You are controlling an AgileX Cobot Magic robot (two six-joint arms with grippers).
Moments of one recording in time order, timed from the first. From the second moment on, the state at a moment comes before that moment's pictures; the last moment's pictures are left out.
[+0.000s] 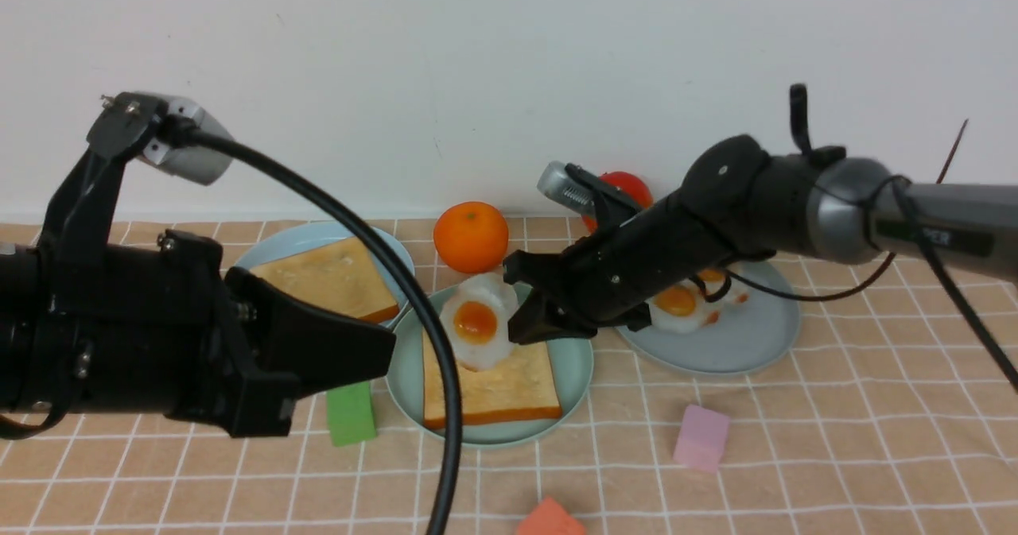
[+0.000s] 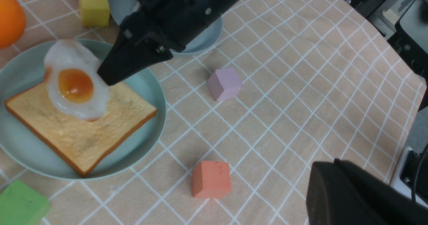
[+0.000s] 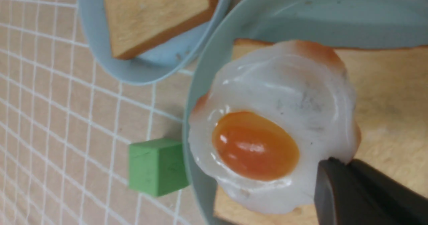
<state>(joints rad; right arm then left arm) 0.40 2.15 -1.56 0.92 0.68 -0.30 -0.23 1.04 -0.83 -0.98 0.81 0.85</state>
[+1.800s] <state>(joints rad) 0.41 1.09 -1.16 0.64 1.00 -0.76 0.06 1.99 -1.34 -0.83 0.56 0.16</state>
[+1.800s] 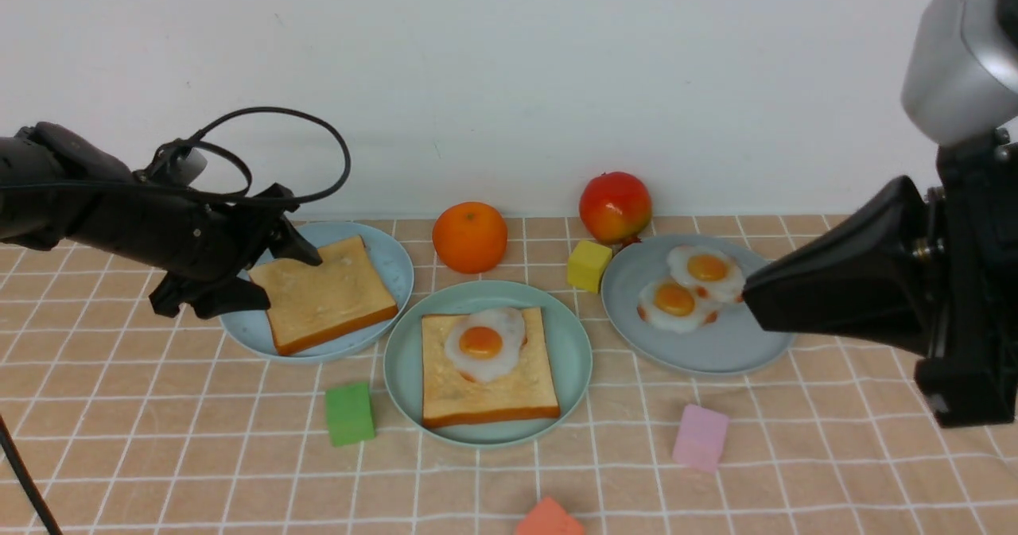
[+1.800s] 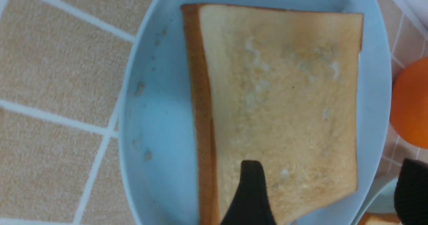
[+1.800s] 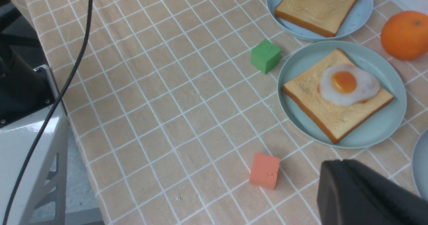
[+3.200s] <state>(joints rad) 0.41 1.09 -1.16 0.71 1.05 -0.76 0.08 2.03 -1.35 -0.78 0.55 0.19</state>
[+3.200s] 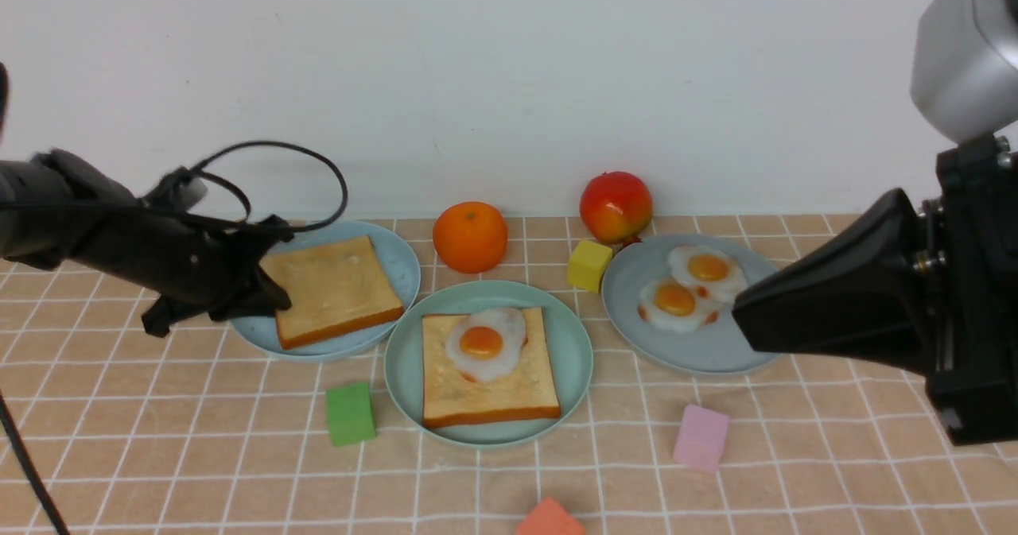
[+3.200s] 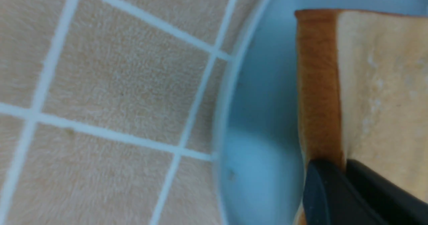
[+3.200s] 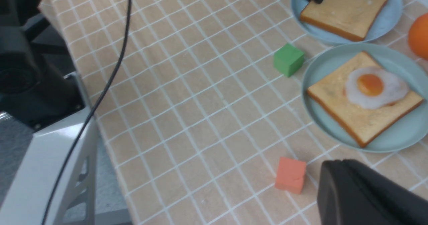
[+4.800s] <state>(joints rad) 0.41 1.02 -1.13 0.78 1.04 -0.68 -0.18 1.73 -1.23 -0.86 0.82 0.42</state>
